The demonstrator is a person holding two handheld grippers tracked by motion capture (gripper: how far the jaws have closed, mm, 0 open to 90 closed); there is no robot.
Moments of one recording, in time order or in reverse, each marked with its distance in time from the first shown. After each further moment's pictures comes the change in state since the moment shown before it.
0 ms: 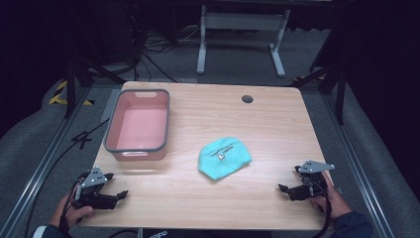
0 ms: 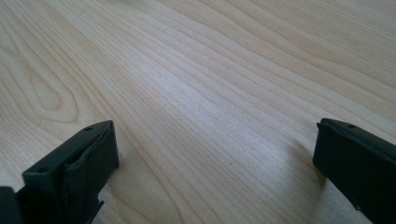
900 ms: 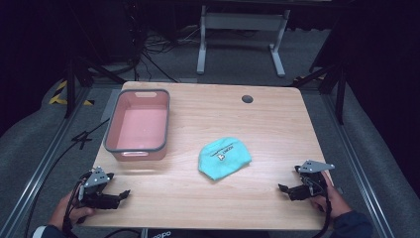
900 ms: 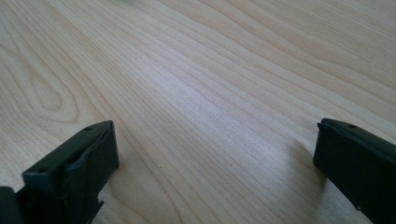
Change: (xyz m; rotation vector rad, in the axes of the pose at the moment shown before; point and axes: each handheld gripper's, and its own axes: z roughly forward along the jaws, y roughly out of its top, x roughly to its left) left arm -0.007 0.003 0.004 0.004 0.028 -0.039; right arm 0.000 0.000 0.000 0.000 0.004 -0.003
